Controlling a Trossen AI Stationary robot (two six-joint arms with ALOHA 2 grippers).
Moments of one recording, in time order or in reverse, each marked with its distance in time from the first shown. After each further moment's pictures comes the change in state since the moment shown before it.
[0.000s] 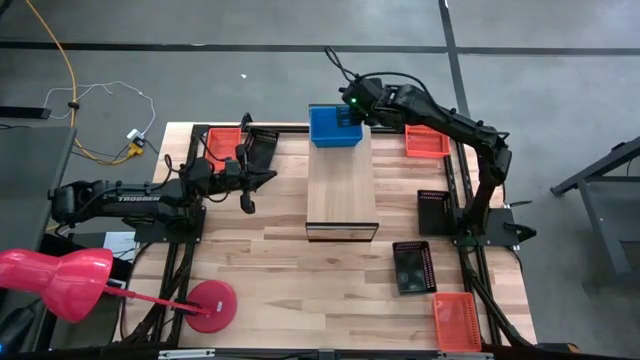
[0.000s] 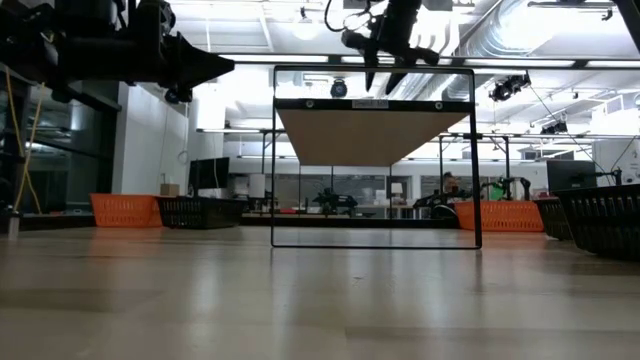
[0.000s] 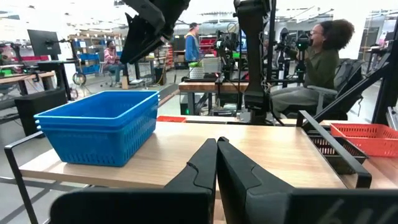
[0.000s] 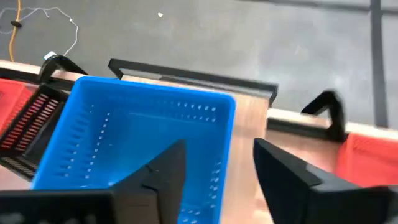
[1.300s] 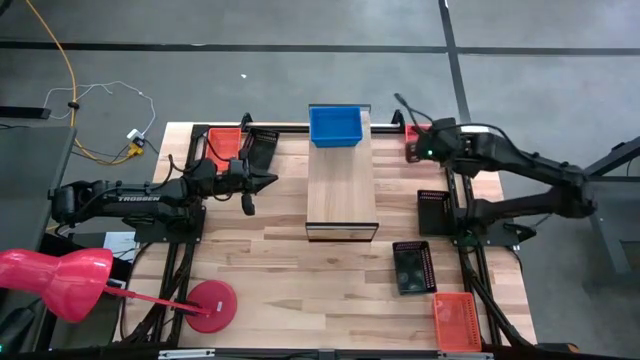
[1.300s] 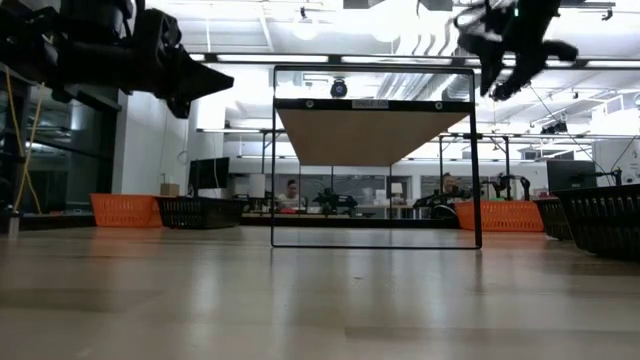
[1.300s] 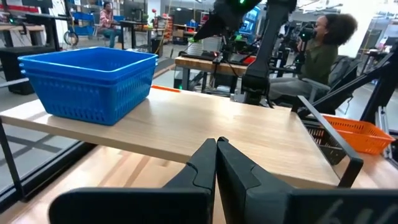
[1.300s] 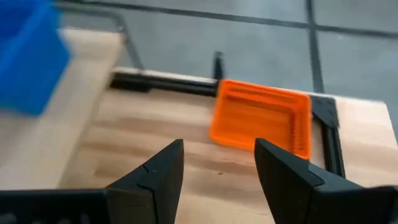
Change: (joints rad) left arm -0.001 0.001 0.000 -0.100 0.001 -0.130; right arm 0.084 -0.761 -0.856 0.020 0.209 0.128
